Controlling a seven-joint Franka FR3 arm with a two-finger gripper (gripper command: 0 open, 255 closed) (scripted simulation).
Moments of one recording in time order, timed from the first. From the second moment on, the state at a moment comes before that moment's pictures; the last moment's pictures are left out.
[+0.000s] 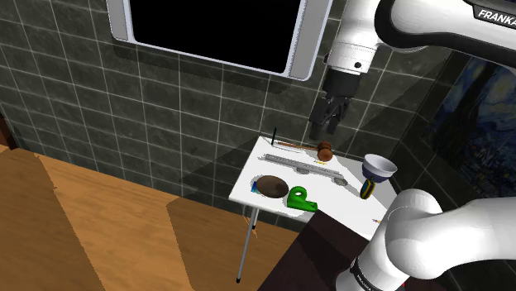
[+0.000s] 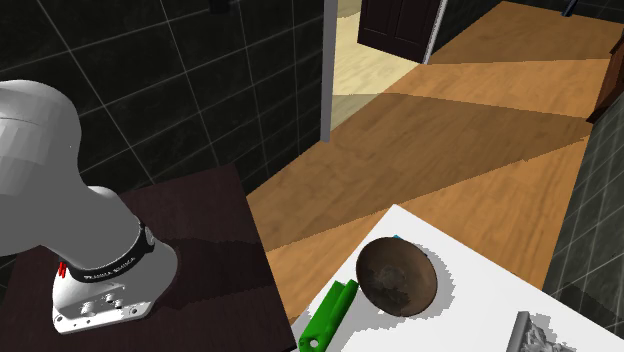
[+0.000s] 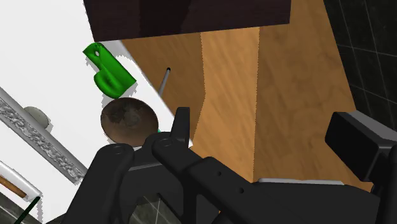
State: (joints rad) arm 0.01 -0.83 0.02 -2.28 0.08 1.44 0.15
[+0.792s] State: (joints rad) arm 0.01 -0.87 -0.14 -2.57 -0.06 1.67 -0.14
